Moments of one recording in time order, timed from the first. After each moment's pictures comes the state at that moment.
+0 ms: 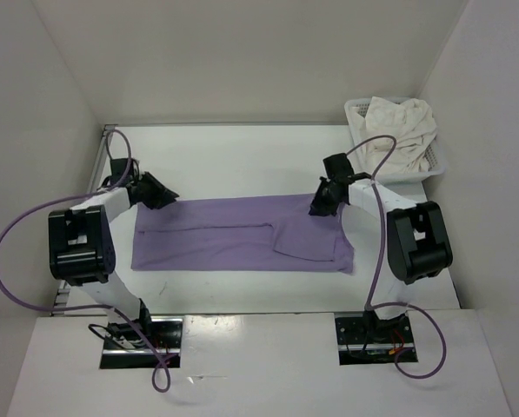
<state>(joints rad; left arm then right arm) 0.19 1.73 0.97 -0.17 0.45 -0.77 0.25 1.69 1.08 -0.45 -0.10 0.71</state>
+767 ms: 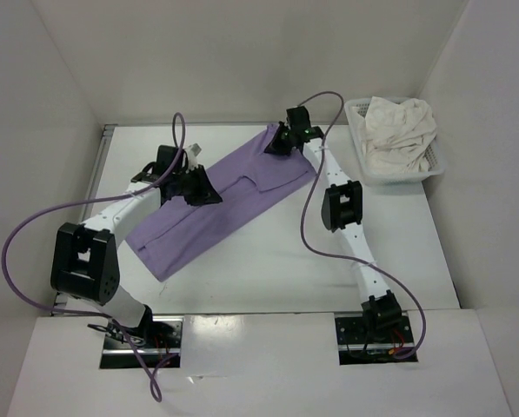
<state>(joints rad) -0.22 1.57 1.11 -0.37 0.46 -0.56 0.29 2.95 2.90 -0.67 -0.31 0.73</state>
